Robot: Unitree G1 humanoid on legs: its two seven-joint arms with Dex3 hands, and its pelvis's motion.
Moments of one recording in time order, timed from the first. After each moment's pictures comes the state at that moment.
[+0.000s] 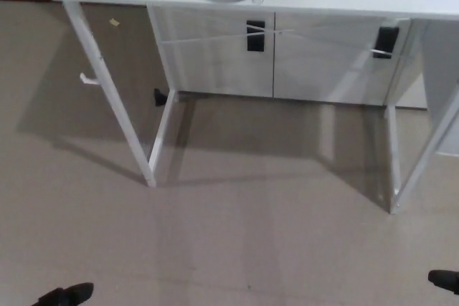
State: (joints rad) left_arm 0.25 0.38 0.09 0.44 -0.12 0.06 -0.41; right_arm 0.10 -0.36 -0.22 0.72 0.18 -0.12 0.36
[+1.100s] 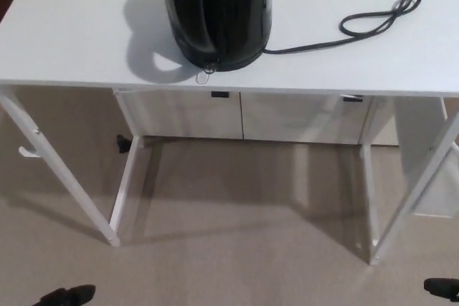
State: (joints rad) left_arm 0.25 0.40 0.05 0.44 -0.08 0.04 -0.39; right_arm 0.11 -0.38 -0.18 0.73 0.13 -0.15 0.35
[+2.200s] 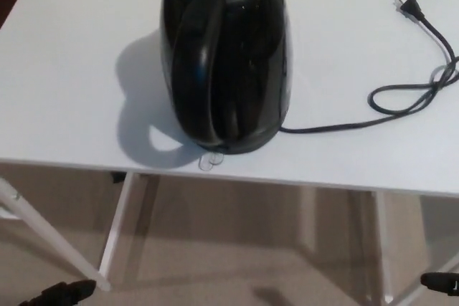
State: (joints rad) left_arm 0.23 0.42 0.03 0.44 -0.06 0.03 -0.38; right_arm 0.09 -0.38 -0.16 0.74 0.12 -0.17 0.35
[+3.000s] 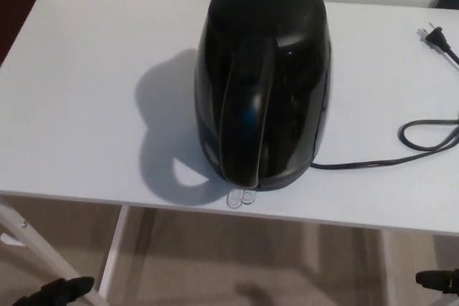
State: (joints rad) left_arm 0.22 0.45 0.01 0.44 -0.04 0.01 -0.38; right_arm 0.09 -0.39 -0.15 0.73 0.11 -0.18 0.35
